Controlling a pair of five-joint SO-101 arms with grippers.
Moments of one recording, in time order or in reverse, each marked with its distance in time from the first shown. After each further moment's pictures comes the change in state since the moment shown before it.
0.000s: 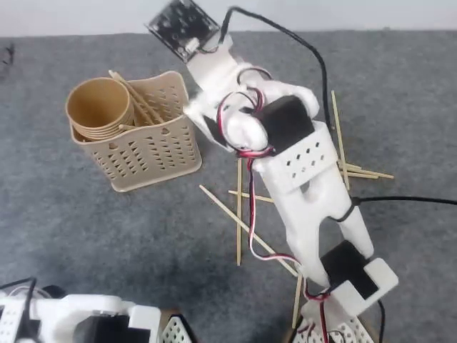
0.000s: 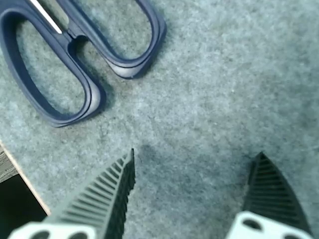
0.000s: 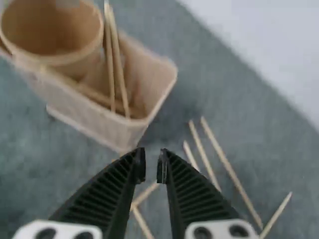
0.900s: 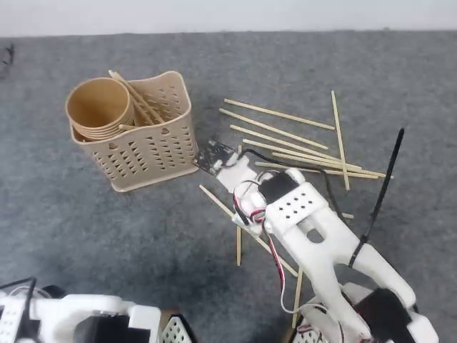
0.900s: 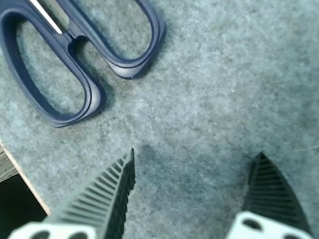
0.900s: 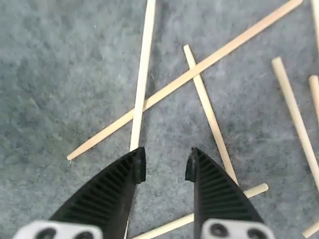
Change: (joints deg) left arm 0.0 0.0 0.0 0.0 0.0; right arm -0.2 -23.0 80.6 -28.0 5.2
